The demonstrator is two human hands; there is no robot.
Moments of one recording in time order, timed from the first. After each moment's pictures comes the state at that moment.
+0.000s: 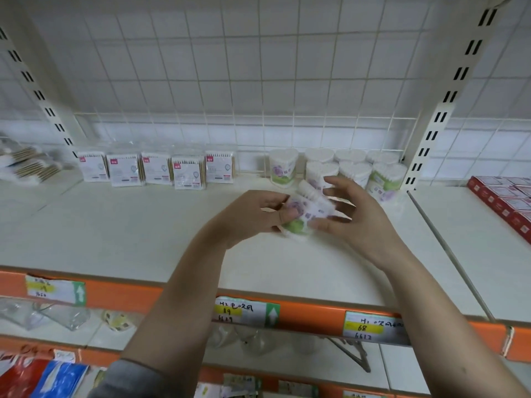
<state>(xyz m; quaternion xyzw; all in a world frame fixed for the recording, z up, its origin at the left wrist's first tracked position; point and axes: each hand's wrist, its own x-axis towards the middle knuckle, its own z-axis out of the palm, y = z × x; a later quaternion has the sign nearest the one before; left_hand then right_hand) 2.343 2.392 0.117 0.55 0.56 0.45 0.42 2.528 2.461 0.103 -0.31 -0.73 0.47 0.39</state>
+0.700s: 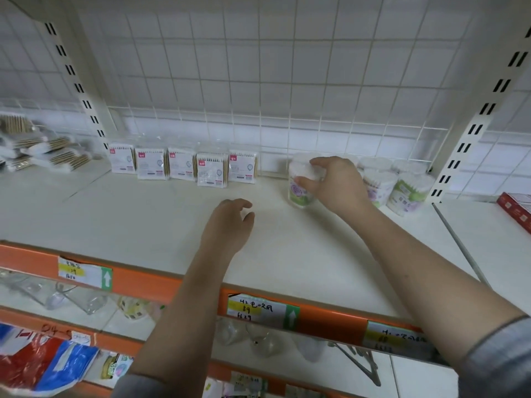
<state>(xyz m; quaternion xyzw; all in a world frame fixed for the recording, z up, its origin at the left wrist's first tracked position) 2.293 2.372 0.078 0.44 0.83 0.33 0.08 2.439 2.509 0.126 -0.43 -0.84 0.16 0.28</state>
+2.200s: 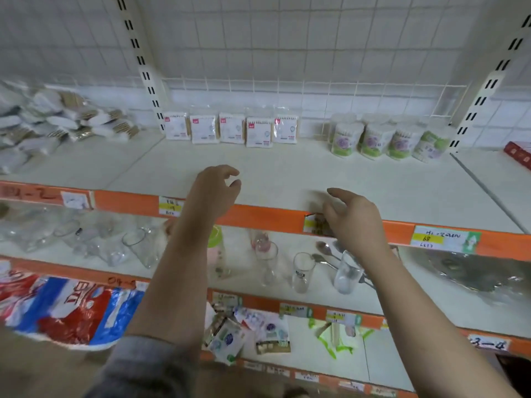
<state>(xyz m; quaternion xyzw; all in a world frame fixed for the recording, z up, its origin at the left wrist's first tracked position) 2.220 2.223 0.097 0.47 0.82 0.32 0.04 2.445 2.293 0.082 -0.49 -0.79 0.22 0.29</state>
